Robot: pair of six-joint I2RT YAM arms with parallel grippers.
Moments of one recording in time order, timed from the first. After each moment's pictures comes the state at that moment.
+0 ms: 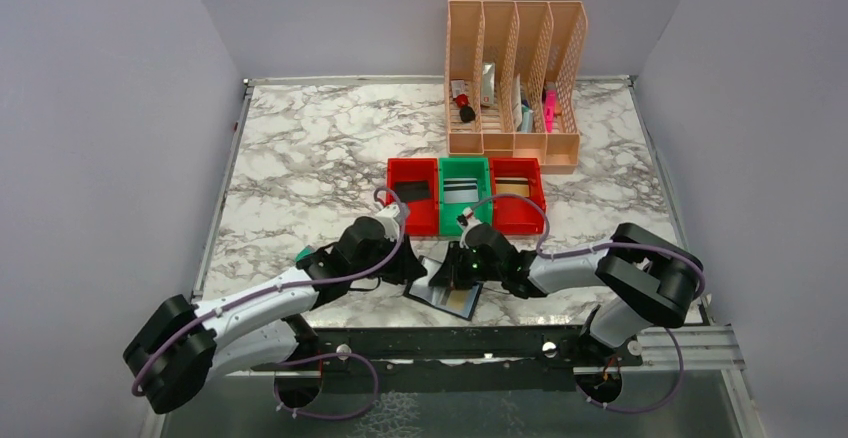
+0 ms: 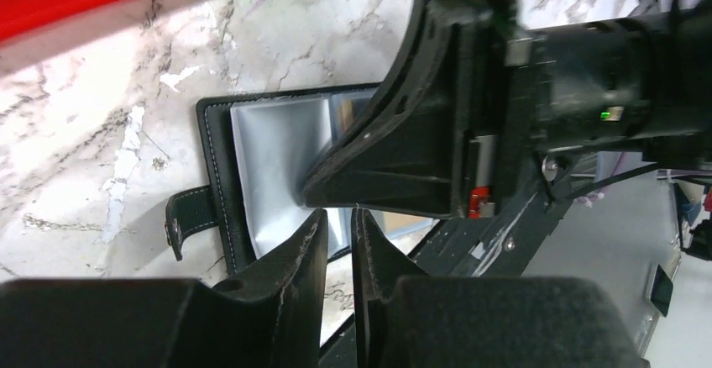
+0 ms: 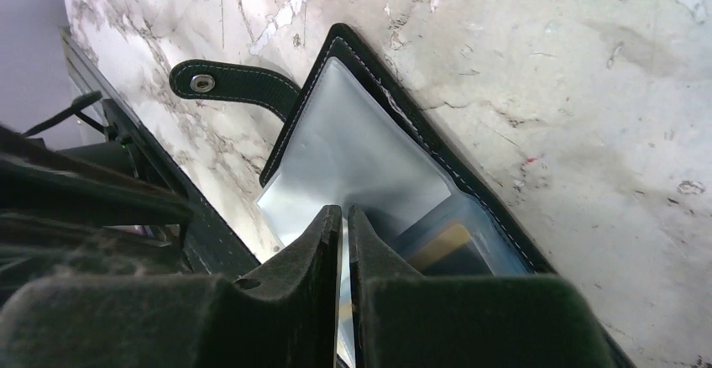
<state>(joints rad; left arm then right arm) -0.83 0.97 0.38 0.02 0.23 -0.67 0.96 1.56 0.48 0.42 -0.16 0.91</state>
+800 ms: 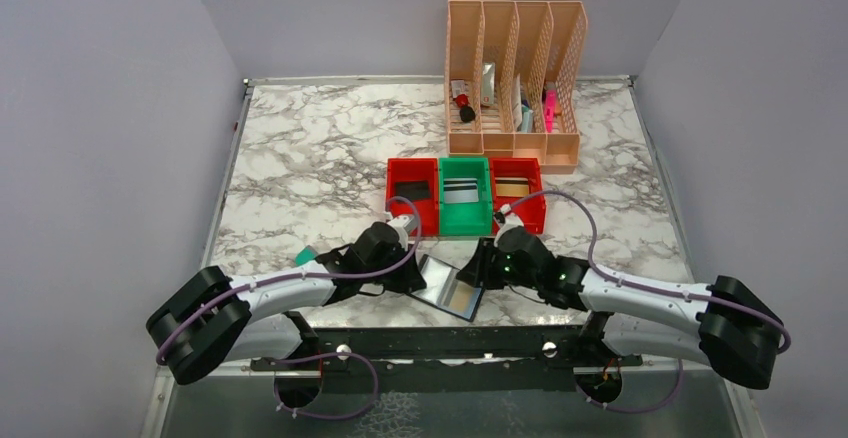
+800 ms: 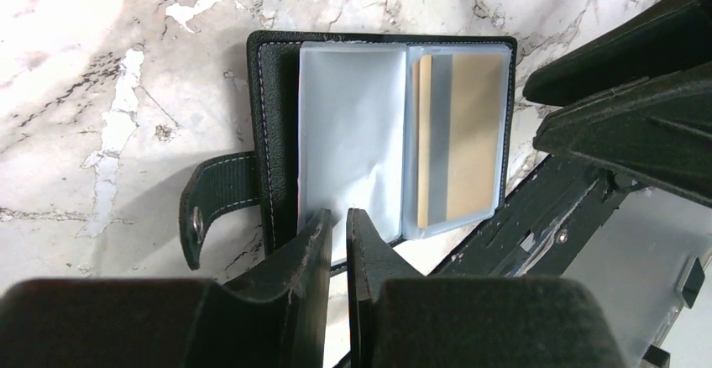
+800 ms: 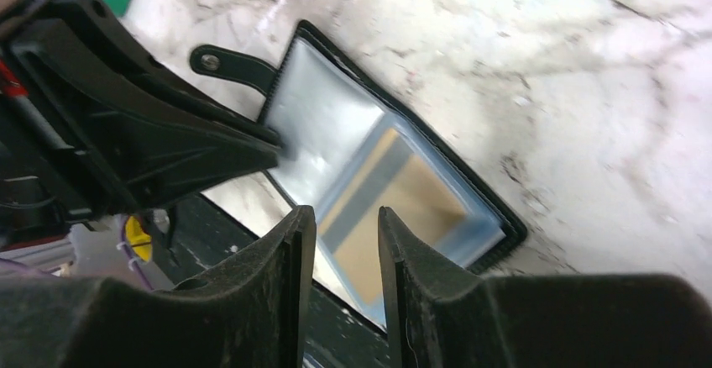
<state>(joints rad) -0.86 1.20 0.37 0.09 0.23 -0.68 0.96 1.09 0.41 0.04 0.02 0.90</state>
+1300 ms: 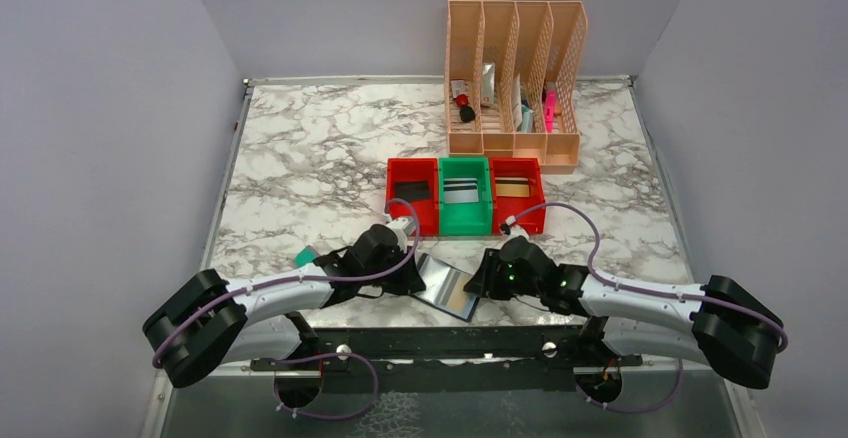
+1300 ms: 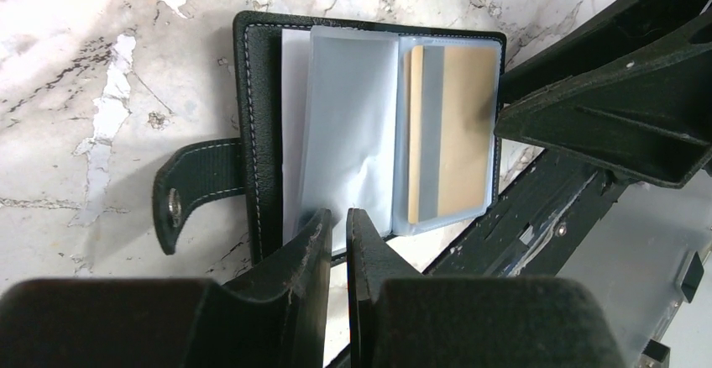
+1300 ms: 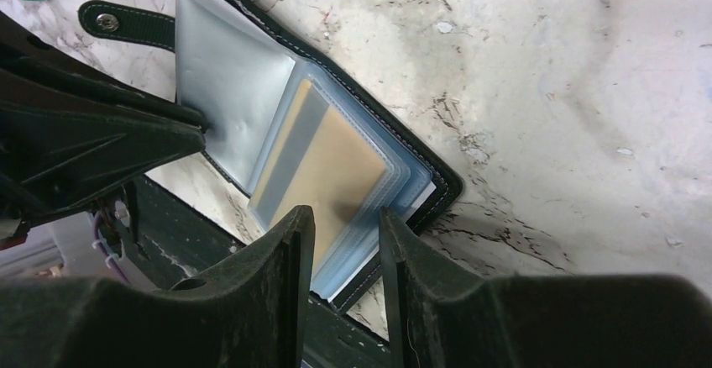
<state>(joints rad) -0.87 1.17 0.35 0.09 0.23 -0.69 0.96 1.07 0.31 0.01 0.03 0.97</state>
